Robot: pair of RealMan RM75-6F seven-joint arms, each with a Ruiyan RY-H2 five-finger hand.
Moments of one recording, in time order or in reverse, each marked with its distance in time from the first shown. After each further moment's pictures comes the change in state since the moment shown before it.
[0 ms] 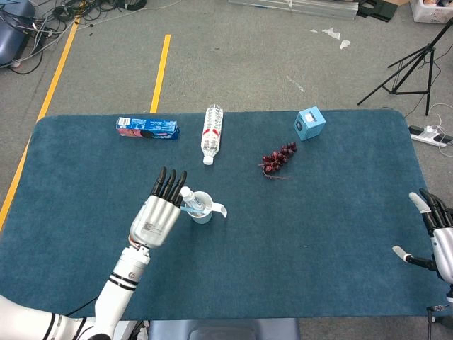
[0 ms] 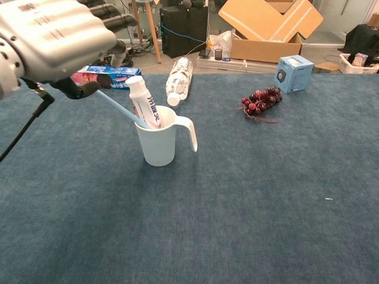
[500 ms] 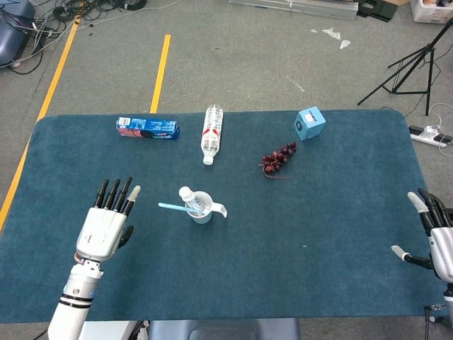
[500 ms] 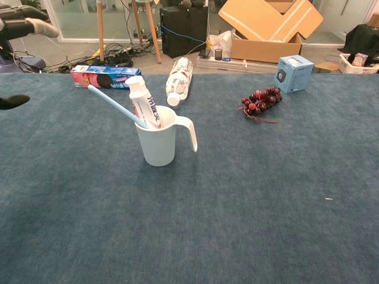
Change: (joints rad) left arm 0.255 0.176 0.128 -0.031 0.187 0.090 -0.570; right arm 0.004 -0.018 0.005 -0.003 0.015 -0.008 -0.051
